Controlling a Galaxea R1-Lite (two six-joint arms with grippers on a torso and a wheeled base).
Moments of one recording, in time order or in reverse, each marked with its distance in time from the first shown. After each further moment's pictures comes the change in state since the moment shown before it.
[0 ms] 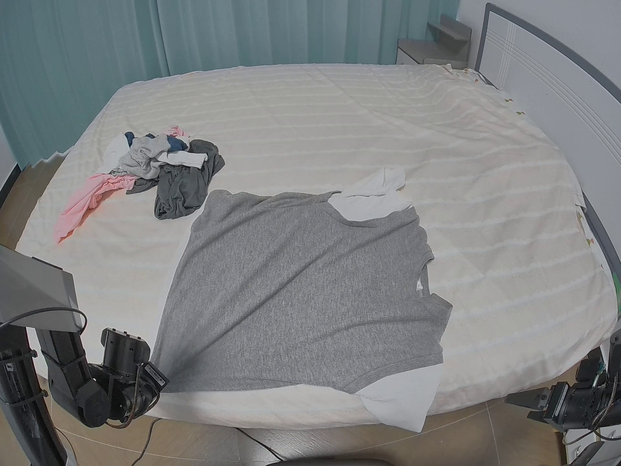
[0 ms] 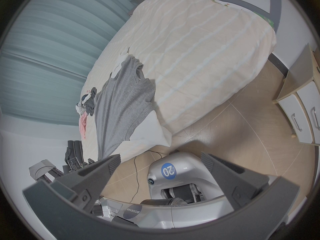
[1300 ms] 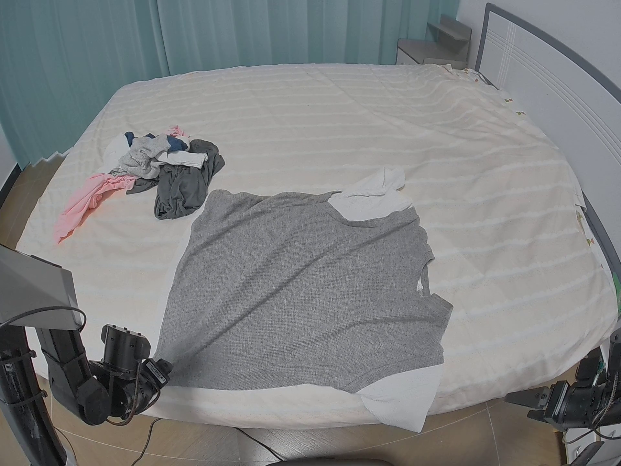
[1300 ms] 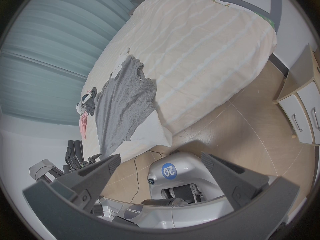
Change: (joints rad) left arm -0.002 -0.029 -0.016 0.008 0.009 0.097; right arm 0.001 0.006 -0.005 0.000 0.001 0.001
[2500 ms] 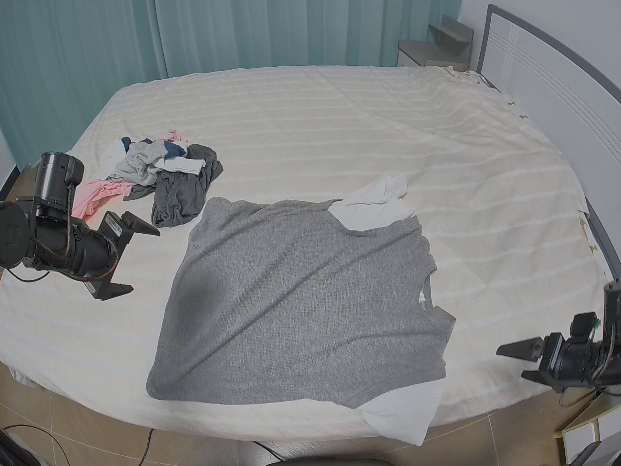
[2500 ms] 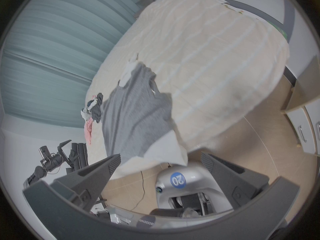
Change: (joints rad) left arm 0.121 -0.499 -0.871 1.153 -0.487 -0.100; right arm 0.009 0.195 -0.247 -0.038 0.002 0.002
